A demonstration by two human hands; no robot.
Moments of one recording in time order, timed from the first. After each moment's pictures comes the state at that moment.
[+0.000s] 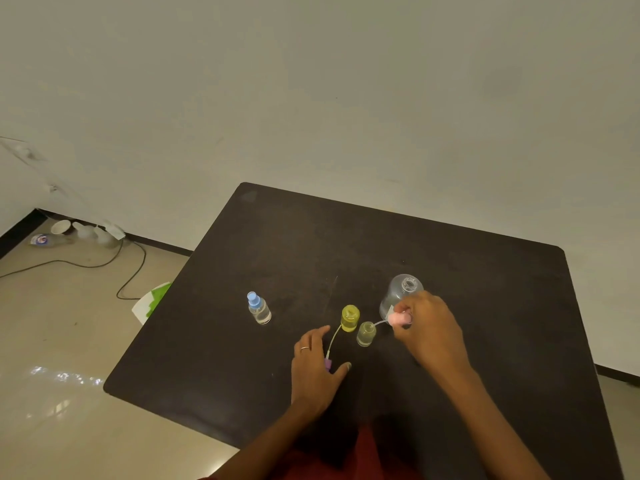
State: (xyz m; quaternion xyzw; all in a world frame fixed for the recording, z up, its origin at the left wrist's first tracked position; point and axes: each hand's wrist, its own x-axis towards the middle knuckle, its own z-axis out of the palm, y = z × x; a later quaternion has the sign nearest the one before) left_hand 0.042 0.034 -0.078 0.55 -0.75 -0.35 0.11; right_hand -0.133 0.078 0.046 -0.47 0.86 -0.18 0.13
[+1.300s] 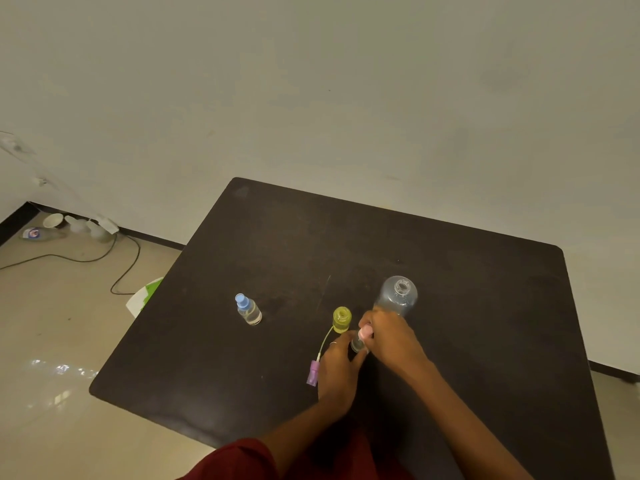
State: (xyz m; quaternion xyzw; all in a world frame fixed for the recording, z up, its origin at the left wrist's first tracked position) left_hand -0.022 0.048 -0.079 0.54 -0.70 -0.44 0.16; right_hand -0.134 0.052 -0.005 -0.55 0.78 -0.09 0.27
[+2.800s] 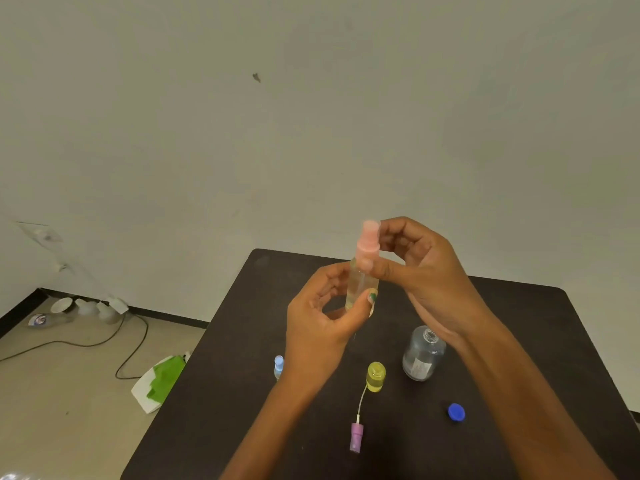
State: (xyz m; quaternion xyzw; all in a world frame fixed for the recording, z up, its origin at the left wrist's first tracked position) left_hand 0.057 -0.019 0.175 0.27 -0.66 -0.51 0.48; right_hand -0.079 0.020 0.216 -0.47 0.49 -0.64 0.36
